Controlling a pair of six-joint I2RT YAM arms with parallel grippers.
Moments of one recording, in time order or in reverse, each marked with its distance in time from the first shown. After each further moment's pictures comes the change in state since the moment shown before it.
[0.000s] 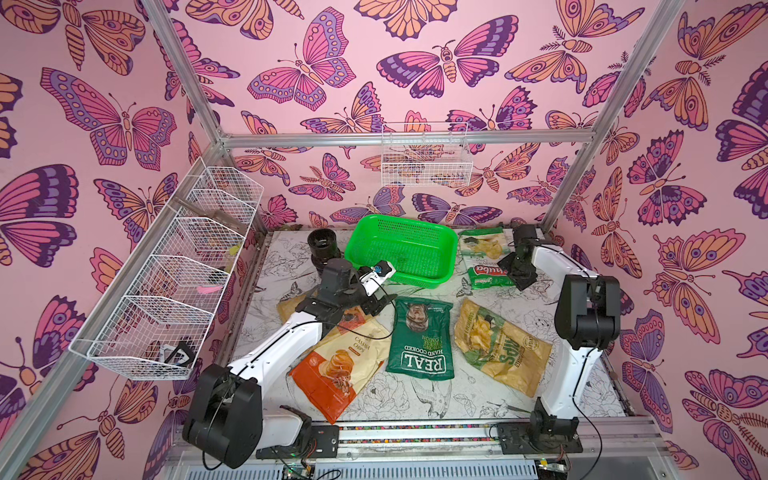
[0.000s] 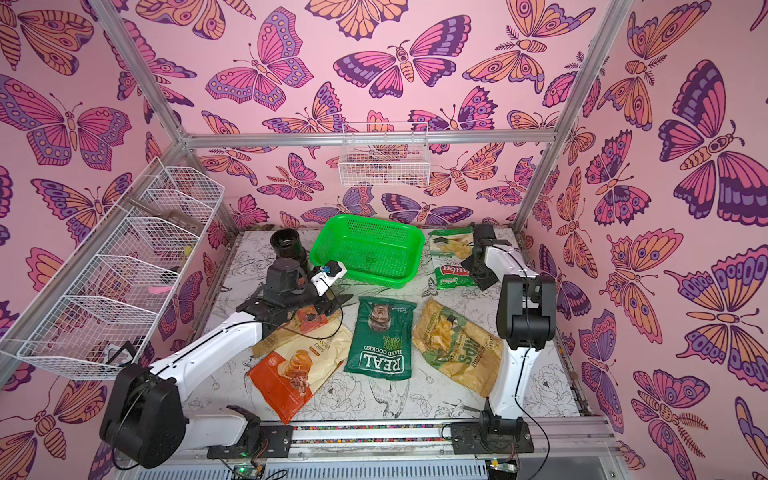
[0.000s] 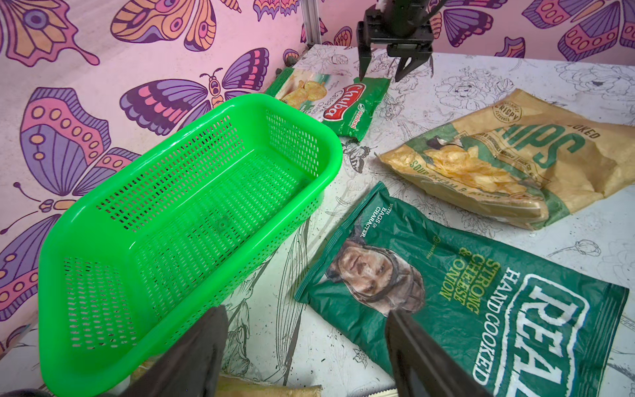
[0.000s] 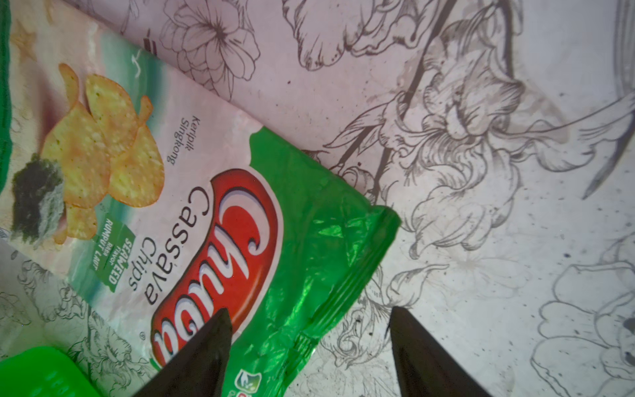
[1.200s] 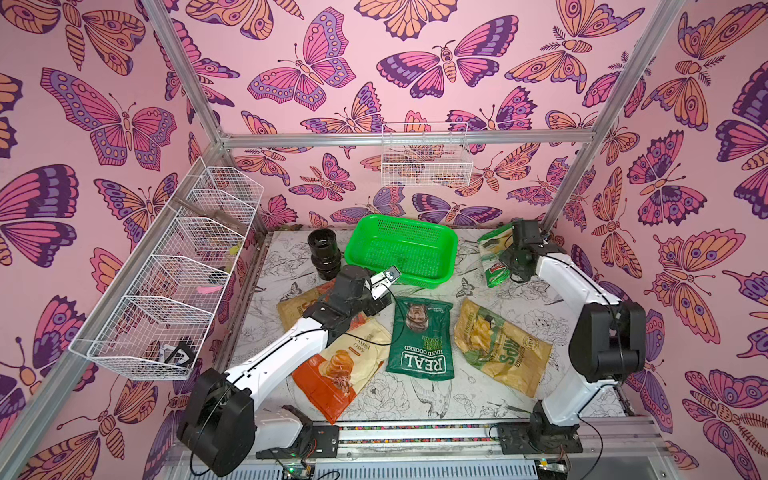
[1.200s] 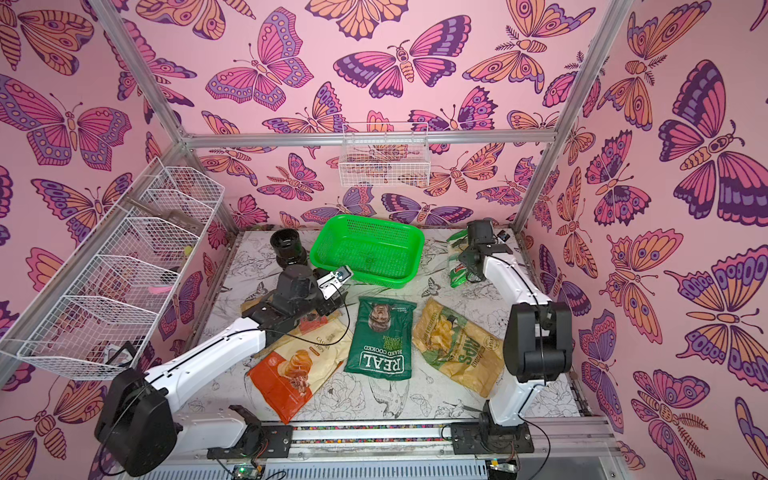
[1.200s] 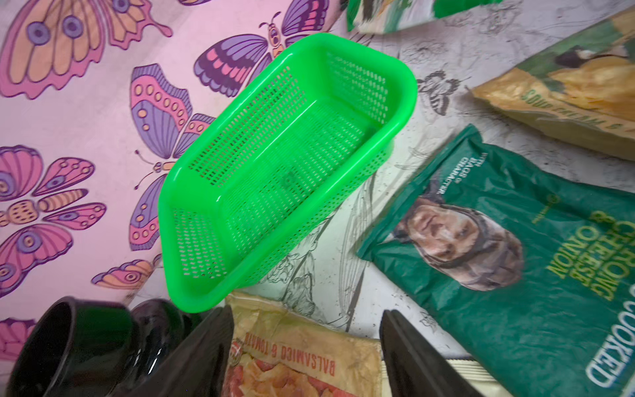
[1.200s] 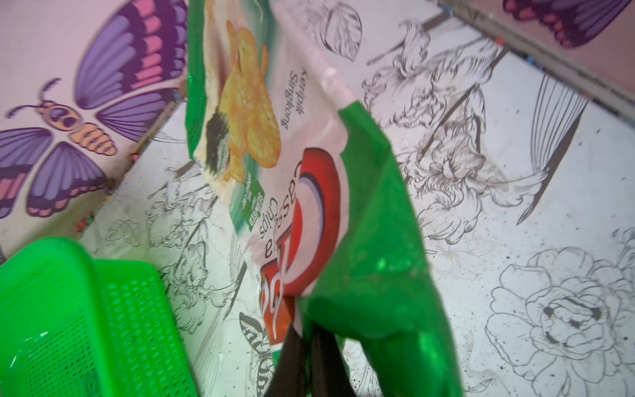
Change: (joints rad) left arm -0.126 -0.037 0.008 -0.041 -0.479 0.084; right arm 0.104 -0.364 -0.210 0.157 0.154 -0.183
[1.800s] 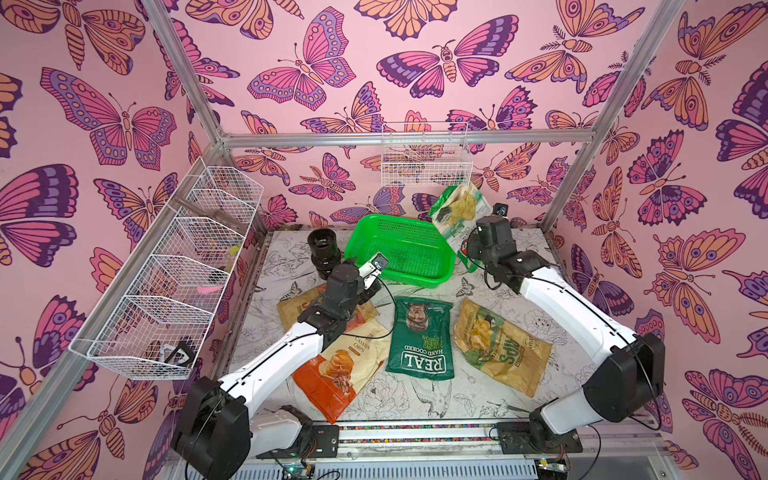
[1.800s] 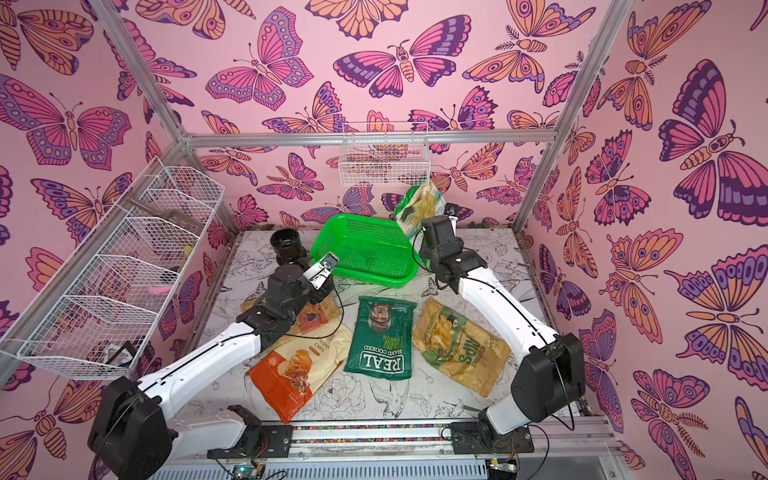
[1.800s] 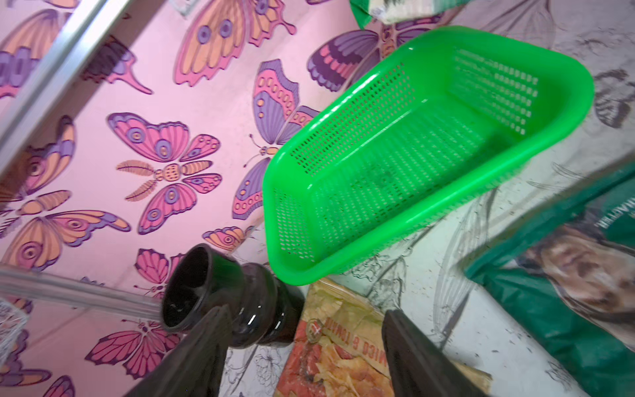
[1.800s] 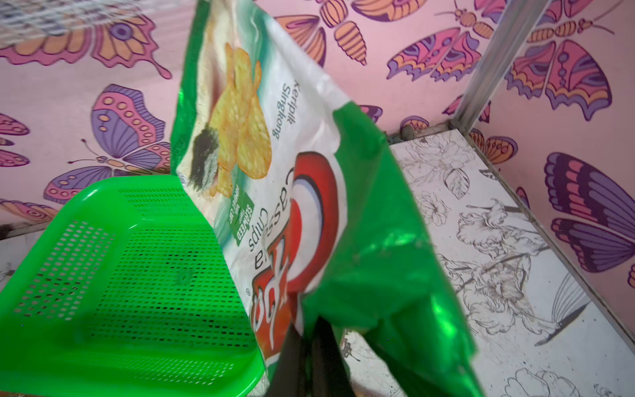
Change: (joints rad) left arm 0.023 -0.063 -0.045 0.182 -0.268 0.016; right arm 0.379 -0.170 0.026 0.156 0.227 -0.380
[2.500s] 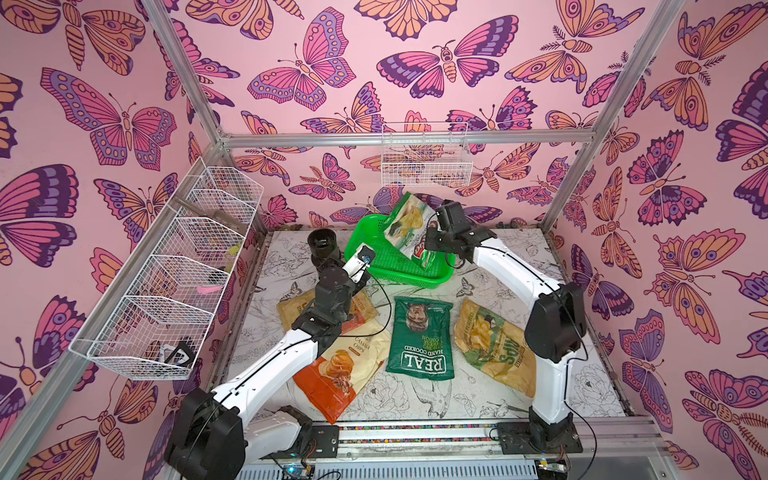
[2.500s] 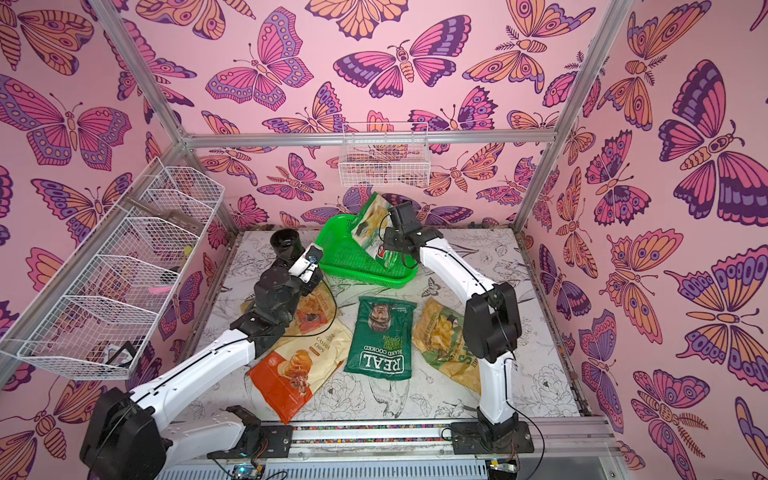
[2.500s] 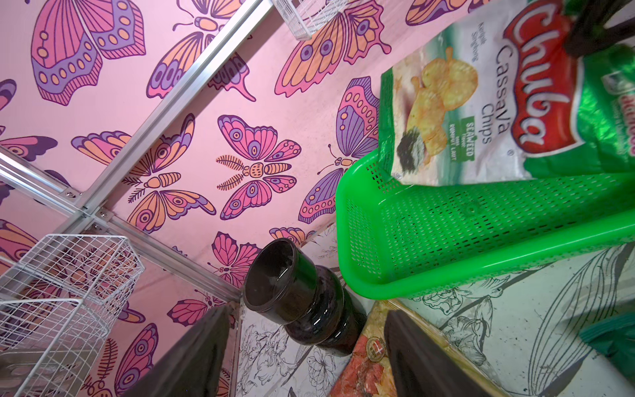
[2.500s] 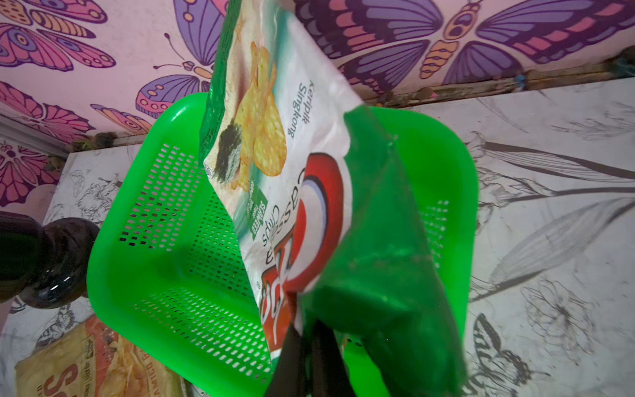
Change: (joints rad) left arm 0.018 -0.048 -0.057 0.176 -0.147 0.032; right arm 0.029 0.536 0.533 -0.181 -0.402 0.060
